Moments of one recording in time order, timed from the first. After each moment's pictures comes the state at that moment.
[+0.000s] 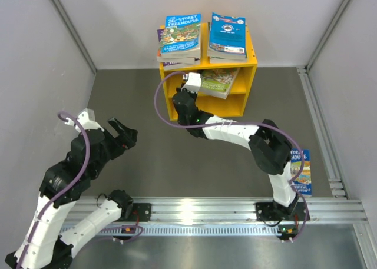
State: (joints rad) left arm -0.56 0.64 1.21 -1.08 -0.41 -0.86; right arm 0.94 2.01 1.53 0.33 0.90 0.37
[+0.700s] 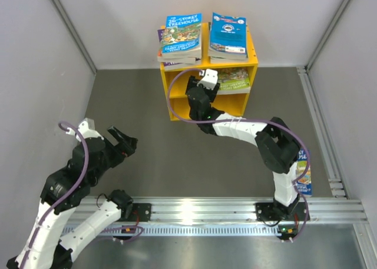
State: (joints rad) left arm -0.56 0.55 1.13 -1.13 -0.38 -0.93; right arm 0.84 1.98 1.42 0.48 1.00 0.29
